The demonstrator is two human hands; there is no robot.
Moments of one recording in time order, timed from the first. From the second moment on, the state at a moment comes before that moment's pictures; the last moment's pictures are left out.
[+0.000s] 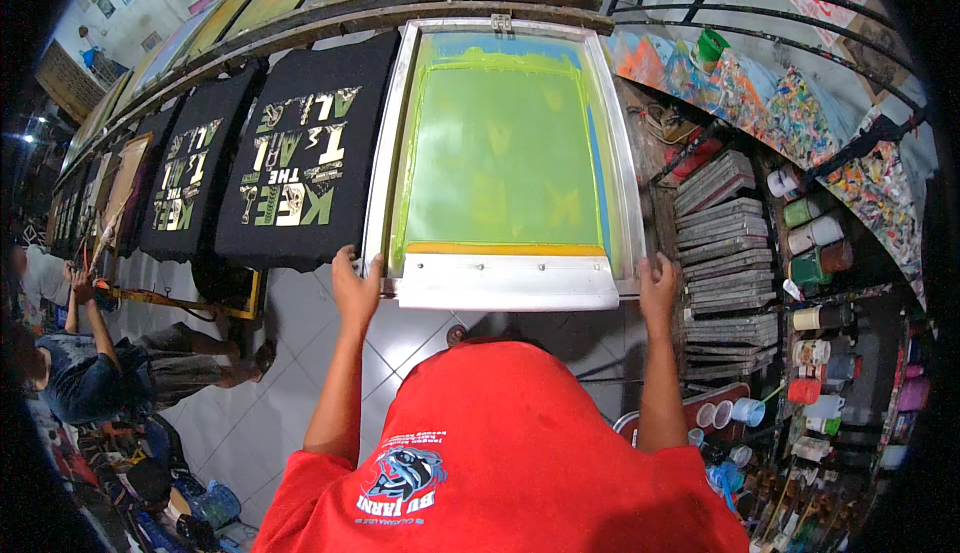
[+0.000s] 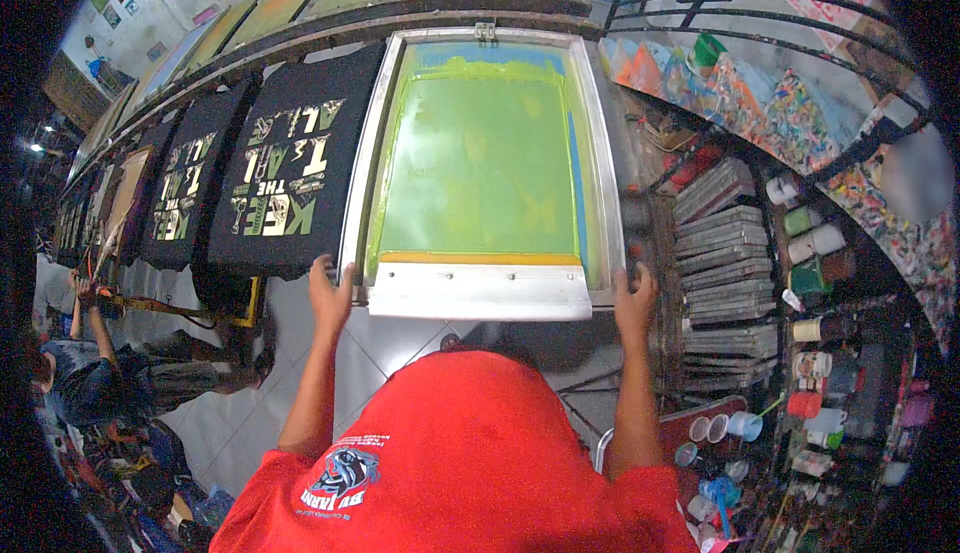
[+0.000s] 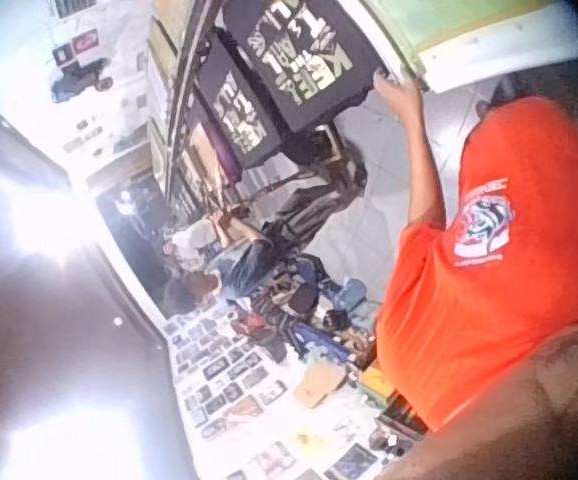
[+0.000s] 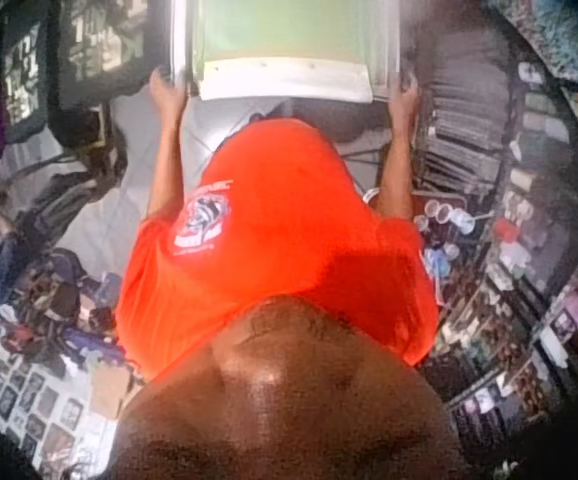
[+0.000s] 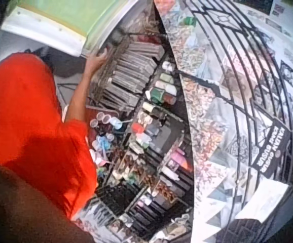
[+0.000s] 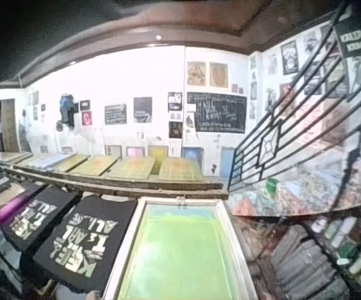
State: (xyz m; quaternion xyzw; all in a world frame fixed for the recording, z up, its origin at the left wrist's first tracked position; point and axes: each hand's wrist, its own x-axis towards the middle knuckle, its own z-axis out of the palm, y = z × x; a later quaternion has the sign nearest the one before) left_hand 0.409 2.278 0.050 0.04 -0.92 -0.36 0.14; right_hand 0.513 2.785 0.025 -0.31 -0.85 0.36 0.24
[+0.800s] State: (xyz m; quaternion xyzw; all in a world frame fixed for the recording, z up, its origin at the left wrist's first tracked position) left_hand 0.462 2.192 0.118 0.20 -0.85 -0.48 0.02; right_hand 0.507 2.712 0.115 -0.24 -0.86 0.41 0.17
